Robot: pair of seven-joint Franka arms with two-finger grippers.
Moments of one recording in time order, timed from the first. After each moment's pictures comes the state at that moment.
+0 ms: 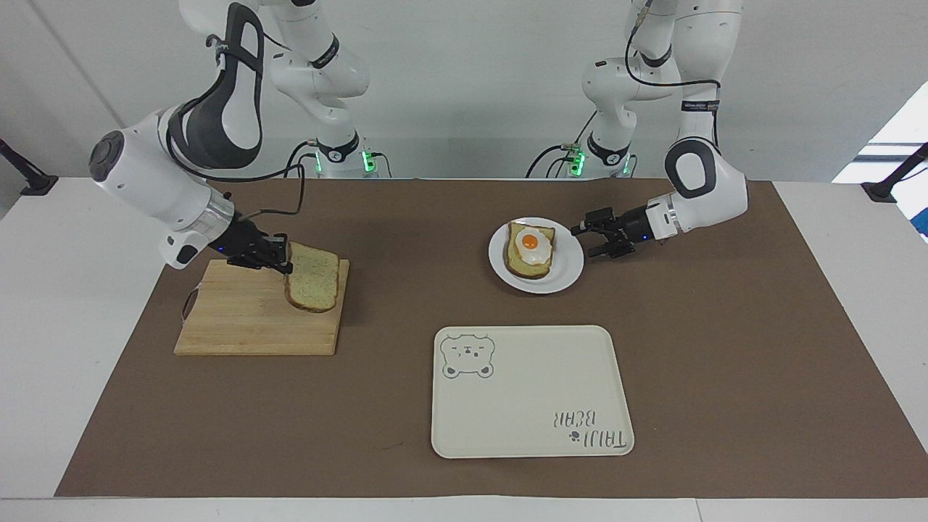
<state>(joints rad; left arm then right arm) 0.00 0.01 -0.07 -2.47 -1.06 2.01 0.85 0.02 0.16 -0.06 -1.82 0.54 1.80 -0.15</state>
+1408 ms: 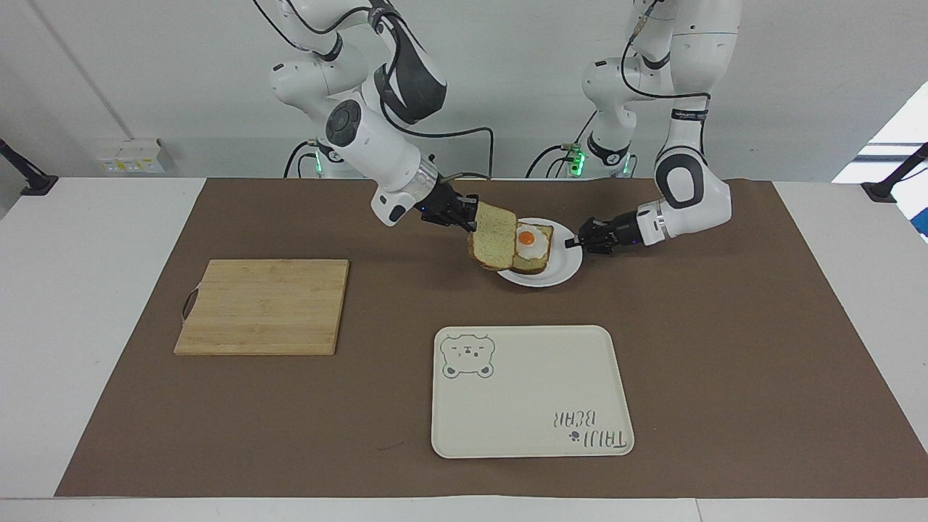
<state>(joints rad) 0.02 0.06 -0.06 -2.52 -1.13 1.99 0.91 0.53 0.08 -0.05 -1.98 0.73 2.12 0.34</state>
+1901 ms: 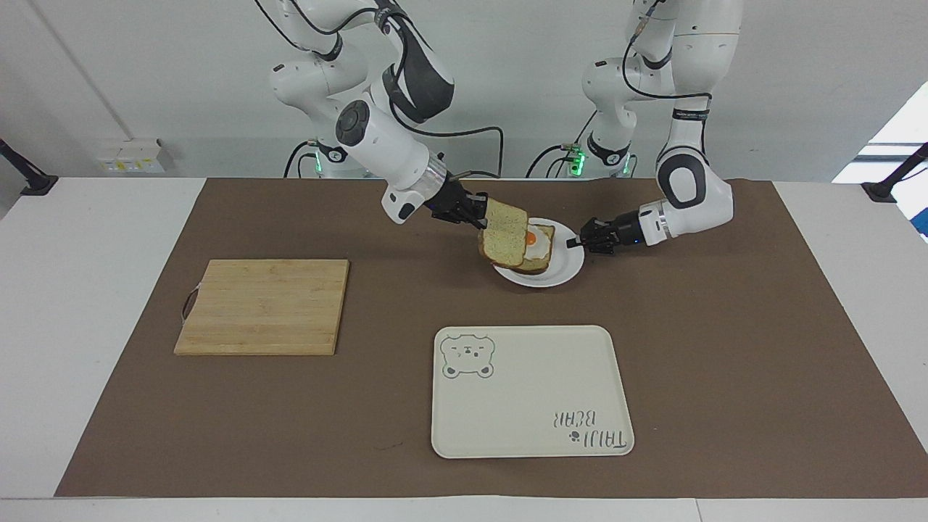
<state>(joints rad) 0.02 0.07 -0.06 -2.52 -1.13 1.99 0.83 0.63 0.09 -0.04 -2.02 0.86 2.25 0.34</state>
